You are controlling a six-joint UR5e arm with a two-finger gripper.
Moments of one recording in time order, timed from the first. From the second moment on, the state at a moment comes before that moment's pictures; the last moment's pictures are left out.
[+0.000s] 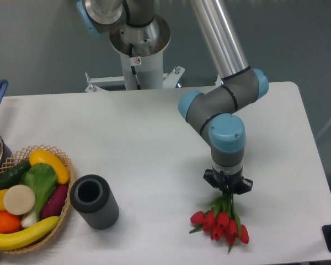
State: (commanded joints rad) arm 2.57 -2.11 -1.61 -0.75 1.64 0.93
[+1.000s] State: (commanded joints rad) arm 2.74 -2.07 -1.31 -1.15 1.58 0.95
